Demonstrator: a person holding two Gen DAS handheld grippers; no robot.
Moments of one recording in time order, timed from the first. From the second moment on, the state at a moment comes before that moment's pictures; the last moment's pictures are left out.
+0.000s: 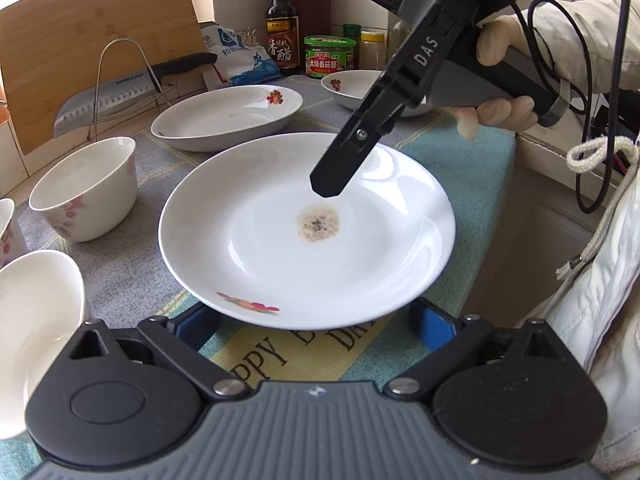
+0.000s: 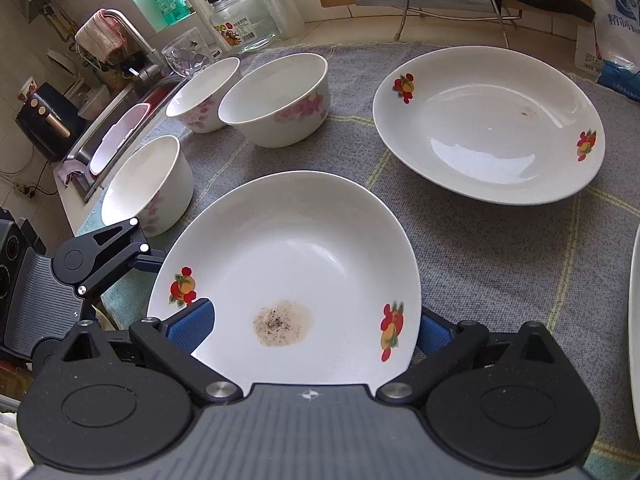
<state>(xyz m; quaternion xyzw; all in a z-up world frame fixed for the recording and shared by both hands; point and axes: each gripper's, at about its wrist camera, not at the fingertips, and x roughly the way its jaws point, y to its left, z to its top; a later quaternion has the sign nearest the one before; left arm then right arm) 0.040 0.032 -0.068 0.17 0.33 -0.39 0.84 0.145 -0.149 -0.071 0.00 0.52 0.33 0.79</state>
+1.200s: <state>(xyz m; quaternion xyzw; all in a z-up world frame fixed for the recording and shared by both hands) 0.046 0.021 -0.051 0.17 0.33 -0.40 0.84 0.163 -0.162 -0.060 0.05 0.54 0.33 0.77</state>
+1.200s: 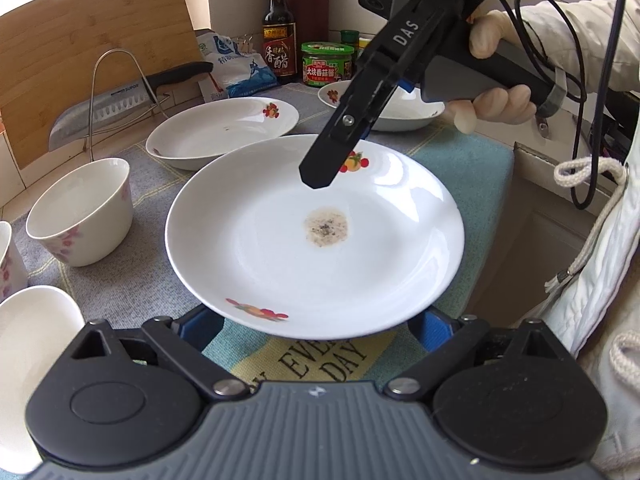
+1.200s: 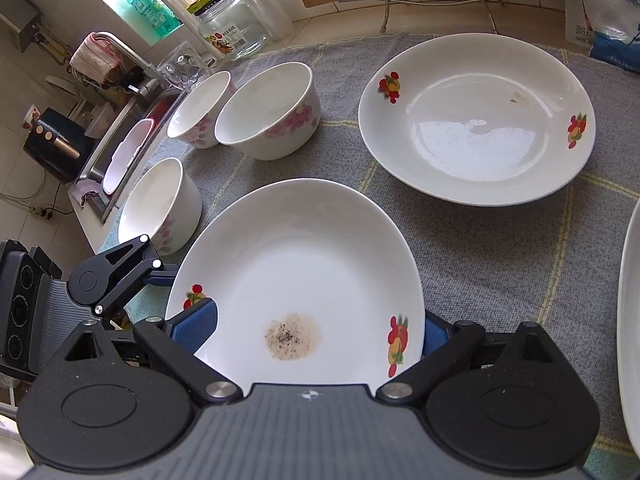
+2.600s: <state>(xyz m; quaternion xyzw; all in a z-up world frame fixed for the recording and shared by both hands) 0.134 -0.157 -0.032 0.20 0.29 -0.49 0.79 0.188 -0.360 -0.035 0.10 0.49 0.23 0.84</state>
